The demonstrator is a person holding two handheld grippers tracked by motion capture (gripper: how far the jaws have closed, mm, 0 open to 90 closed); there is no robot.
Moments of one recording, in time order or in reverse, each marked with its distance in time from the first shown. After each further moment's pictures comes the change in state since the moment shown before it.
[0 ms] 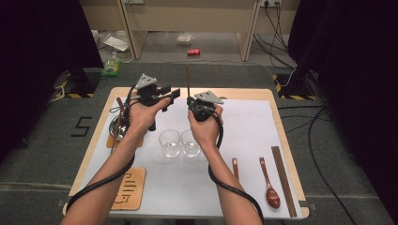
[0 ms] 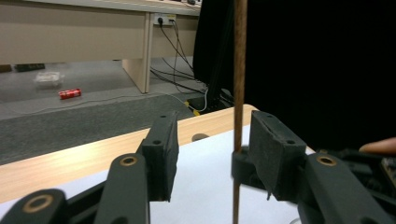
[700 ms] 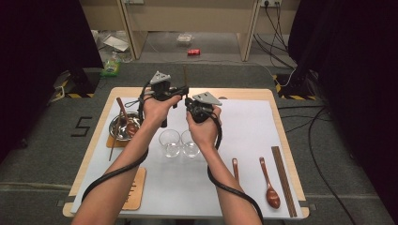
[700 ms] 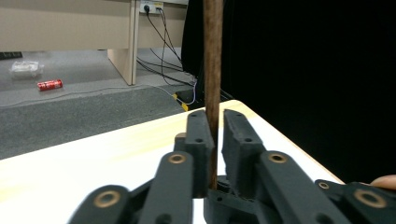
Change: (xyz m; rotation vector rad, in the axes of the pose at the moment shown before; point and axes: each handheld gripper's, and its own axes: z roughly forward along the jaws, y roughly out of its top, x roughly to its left) left arm -0.010 -0.001 0.032 0.038 -0.046 -0.042; right arm 0.006 -0.002 -0.001 -0.008 0.017 -0.011
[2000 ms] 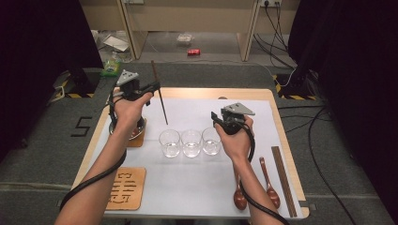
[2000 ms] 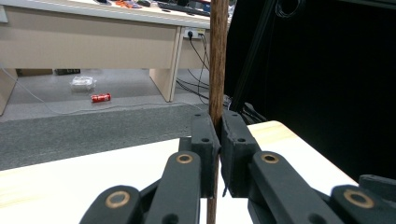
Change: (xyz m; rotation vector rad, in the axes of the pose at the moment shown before) left arm 0.043 0.007 -0.069 -0.102 0.159 -0.003; right arm -0.070 -0.024 -0.069 0.111 -0.083 -0.023
